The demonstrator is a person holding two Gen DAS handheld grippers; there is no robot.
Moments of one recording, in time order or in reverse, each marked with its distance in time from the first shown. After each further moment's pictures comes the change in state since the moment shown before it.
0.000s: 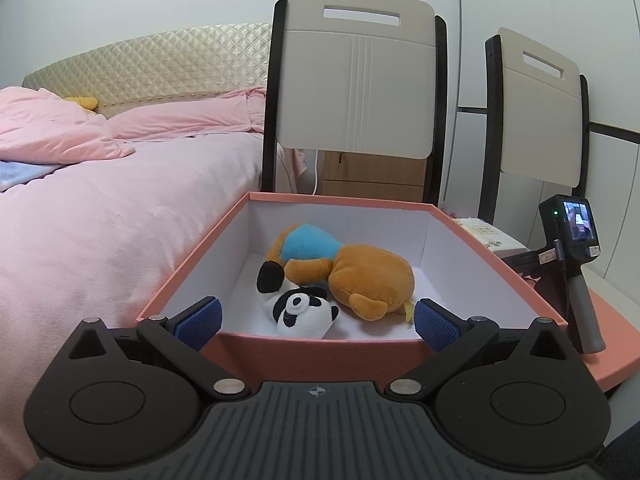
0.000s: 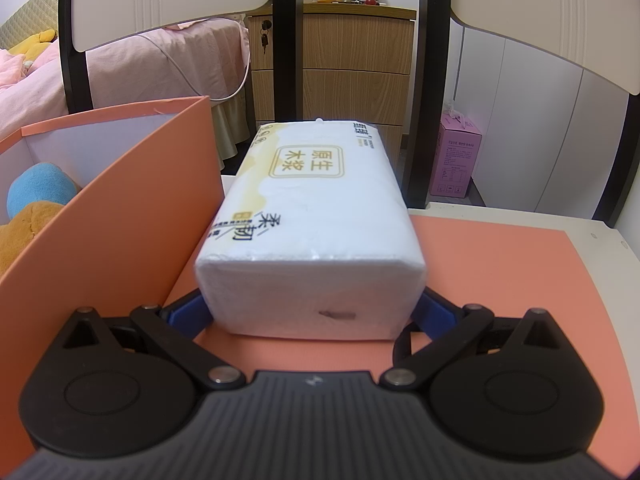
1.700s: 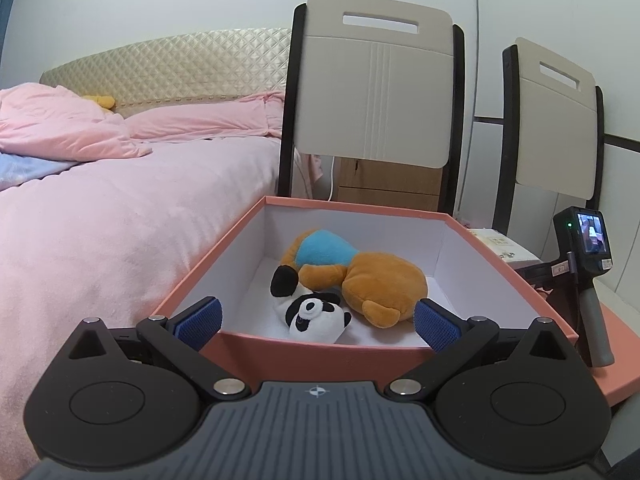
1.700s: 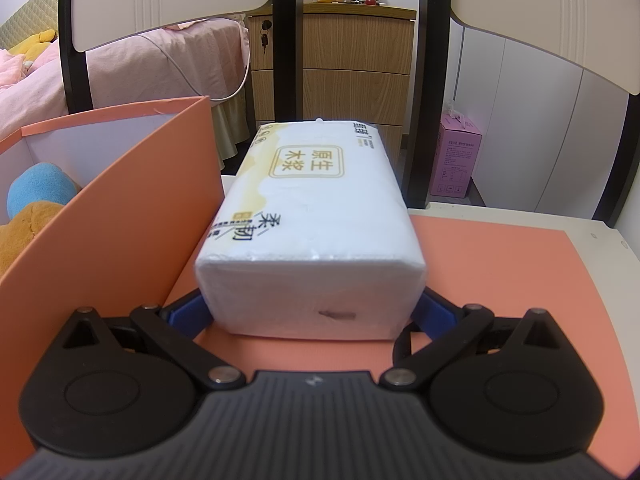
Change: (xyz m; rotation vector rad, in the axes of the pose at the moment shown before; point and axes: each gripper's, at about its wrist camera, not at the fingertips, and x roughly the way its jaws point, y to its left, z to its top) left arm -0.003 0.002 0.001 -0.028 -0.018 0.043; right arm -0.001 0.000 0.000 0.000 0.000 0.000
